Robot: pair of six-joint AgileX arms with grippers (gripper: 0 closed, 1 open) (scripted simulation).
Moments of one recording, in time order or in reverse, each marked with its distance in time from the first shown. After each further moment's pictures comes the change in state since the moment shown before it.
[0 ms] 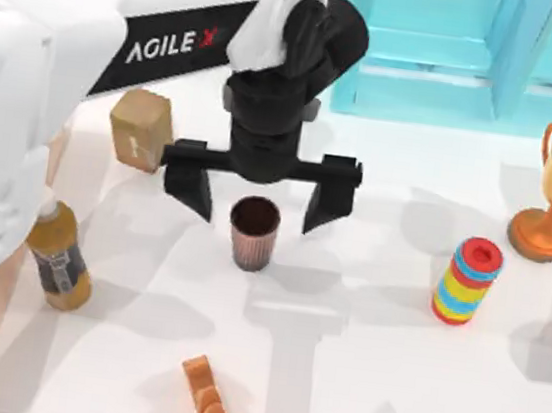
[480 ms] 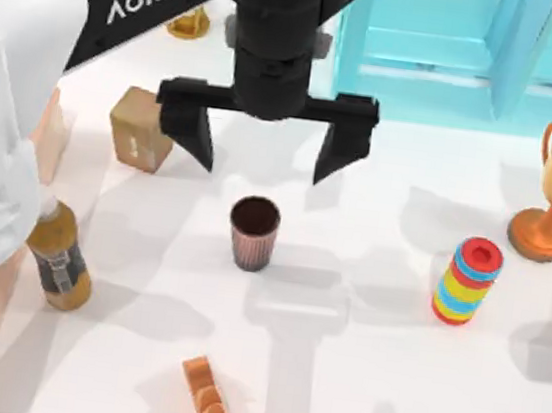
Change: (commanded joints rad) left arm -0.003 0.001 0.298 -0.297 0.001 -0.002; right arm 0.000 0.000 0.000 0.000 0.000 0.000
